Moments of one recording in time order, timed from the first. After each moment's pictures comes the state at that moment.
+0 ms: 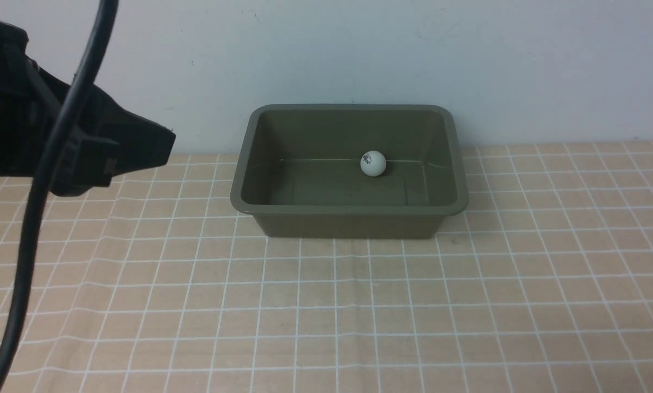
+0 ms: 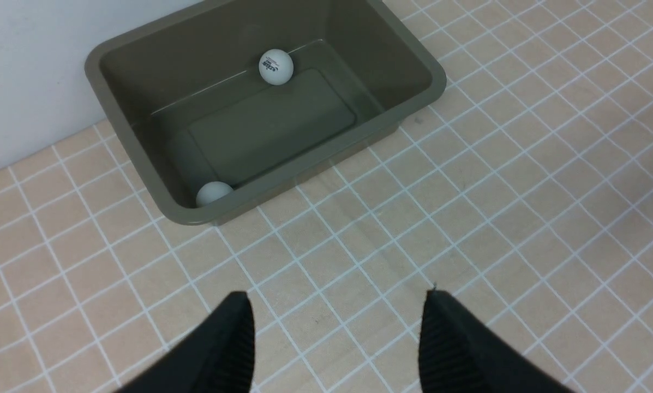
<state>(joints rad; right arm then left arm) -0.02 -0.01 0.02 0.26 0.44 -0.31 -0.30 1.04 -1.27 -0.34 1.02 0.32</state>
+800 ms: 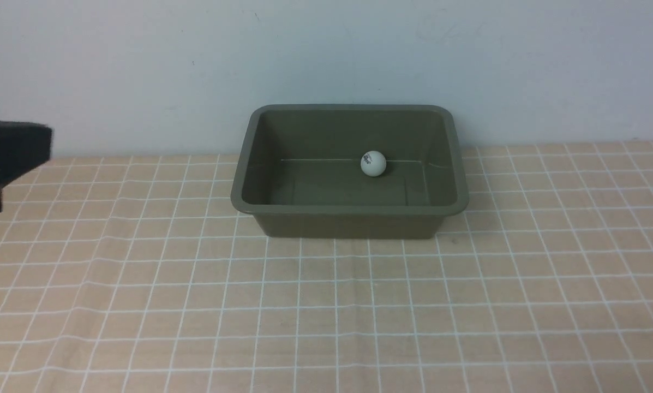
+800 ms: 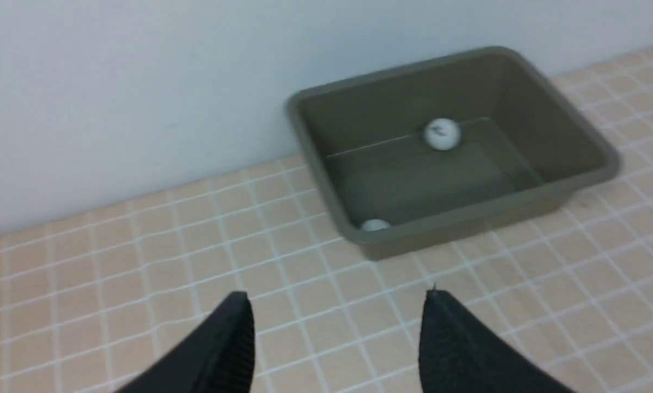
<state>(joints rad) -0.02 -0.01 0.02 0.26 0.44 -0.31 0.03 0.76 -0.97 -0.36 0.79 0.38</state>
